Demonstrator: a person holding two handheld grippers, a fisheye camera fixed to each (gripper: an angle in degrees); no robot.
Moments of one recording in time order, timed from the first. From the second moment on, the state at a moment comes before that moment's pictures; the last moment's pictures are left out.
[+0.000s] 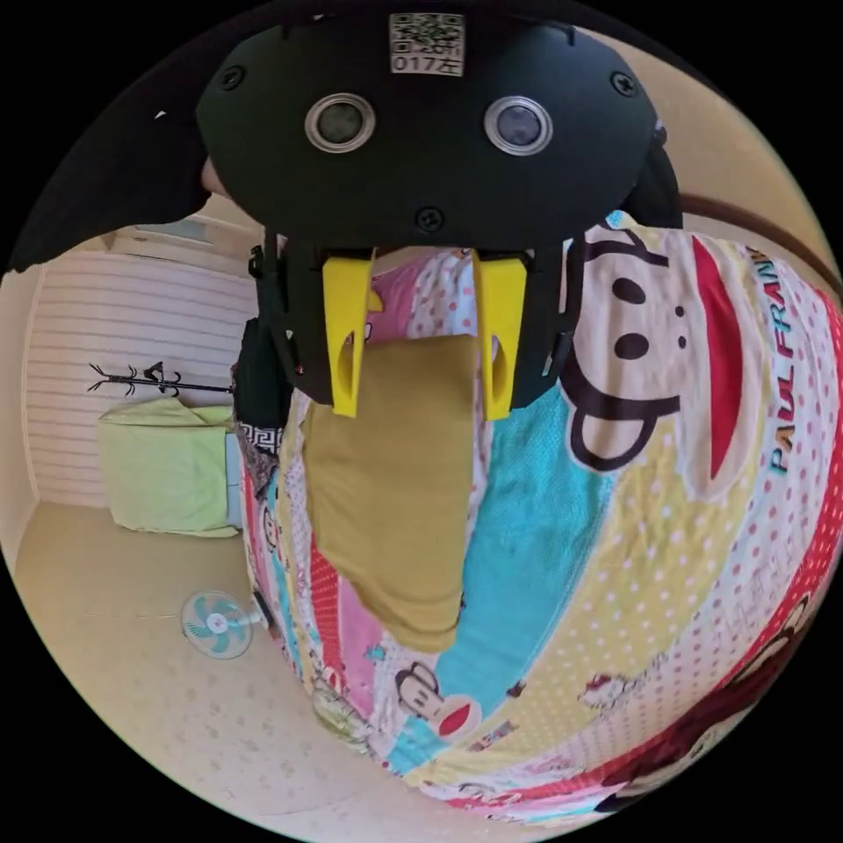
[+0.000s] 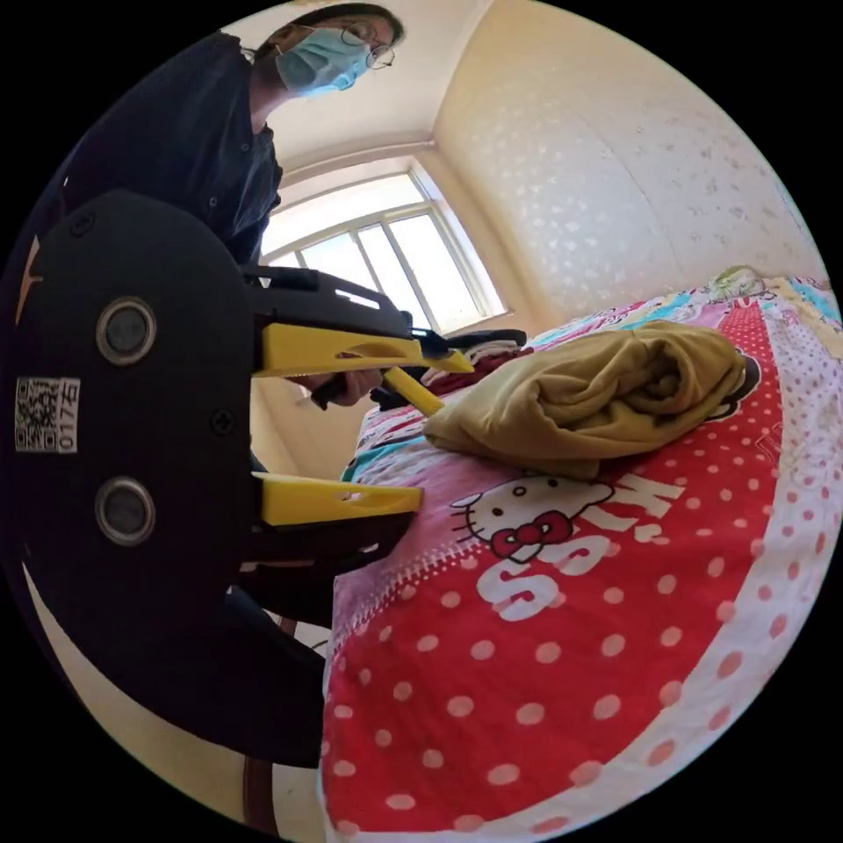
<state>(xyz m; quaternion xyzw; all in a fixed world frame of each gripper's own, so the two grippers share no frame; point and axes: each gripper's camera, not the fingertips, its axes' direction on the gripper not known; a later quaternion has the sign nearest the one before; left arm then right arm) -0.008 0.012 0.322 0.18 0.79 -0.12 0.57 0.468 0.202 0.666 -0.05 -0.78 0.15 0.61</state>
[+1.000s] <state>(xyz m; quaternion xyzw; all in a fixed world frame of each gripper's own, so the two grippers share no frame) -0.221 0.183 0.018 0.29 0.86 0.09 0.40 0.767 0.210 0.563 0.34 -0.80 0.16 0.47</state>
